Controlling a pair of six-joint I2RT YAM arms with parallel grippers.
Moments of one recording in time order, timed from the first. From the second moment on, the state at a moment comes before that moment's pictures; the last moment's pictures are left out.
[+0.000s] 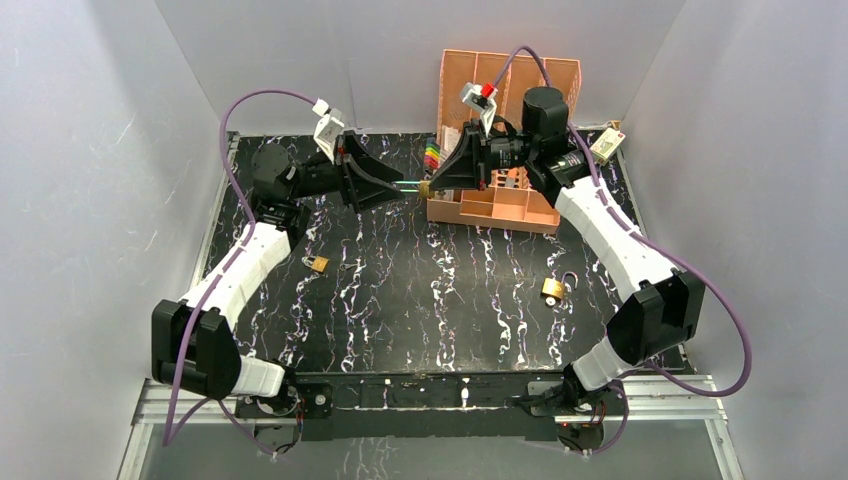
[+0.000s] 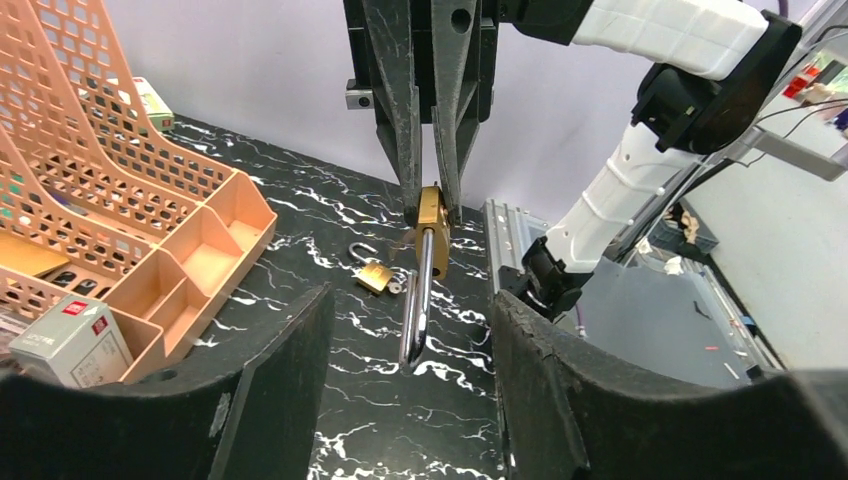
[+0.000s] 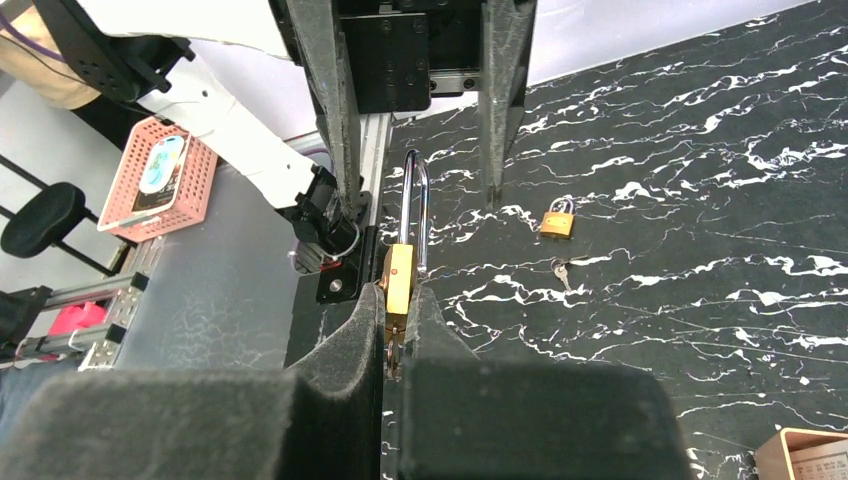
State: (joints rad) left arm -0.28 1.38 1.07 0.66 1.16 -0.66; right arm 0.43 1.54 1.54 -0.17 -1.26 0.21
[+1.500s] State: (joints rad) left arm -0.29 1.42 1.06 0.82 1.25 -0.79; right arm 0.46 1.54 1.54 -0.13 -1.22 0.20
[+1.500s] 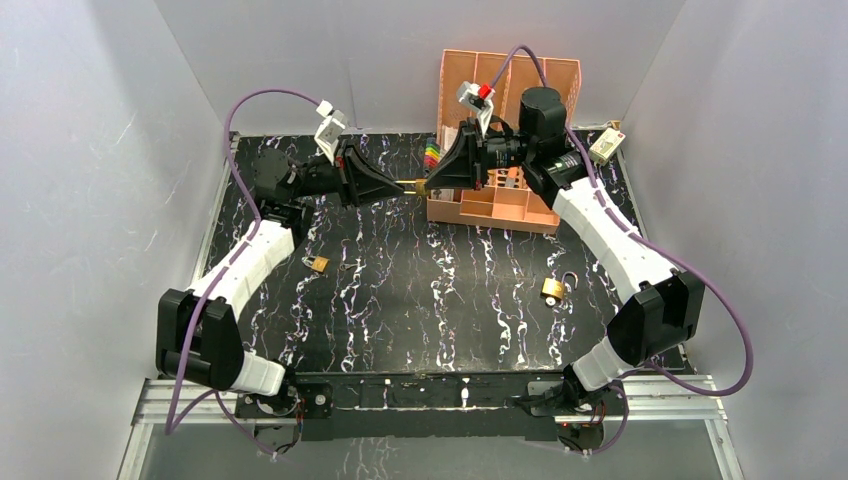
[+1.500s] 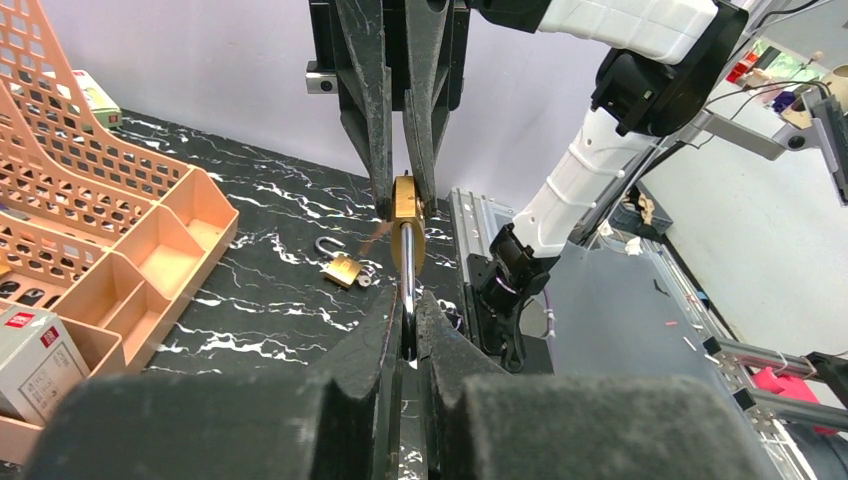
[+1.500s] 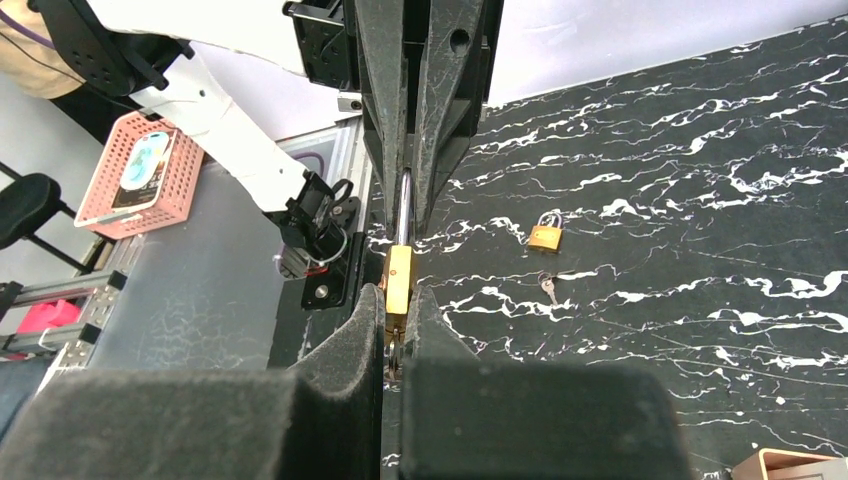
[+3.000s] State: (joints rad) left arm -0.22 1.41 0.99 0.94 1.21 -0.85; right arm 0.38 1.32 1.18 0.15 -1.03 0.37
